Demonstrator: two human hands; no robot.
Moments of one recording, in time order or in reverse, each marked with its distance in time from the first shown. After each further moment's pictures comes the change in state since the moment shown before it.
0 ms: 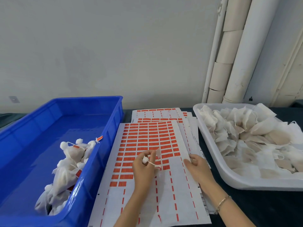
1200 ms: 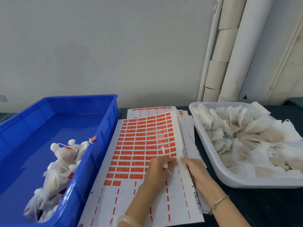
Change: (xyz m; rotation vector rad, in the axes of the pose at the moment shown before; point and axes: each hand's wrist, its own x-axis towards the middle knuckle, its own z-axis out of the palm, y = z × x) left_hand 0.005 -0.031 0.035 0.368 -0.517 0.315; right_hand -0.003 -0.010 0.001 0.213 -0.057 0.214
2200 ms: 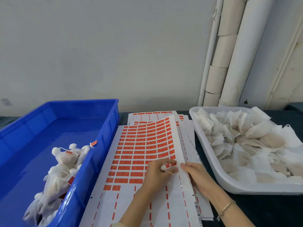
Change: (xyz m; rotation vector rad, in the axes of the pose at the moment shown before) left_hand 0.003 0.011 -0.008 -0.120 -0.005 -0.102; right_hand 0.001 0.004 -0.016 -0.076 -0.171 -0.143
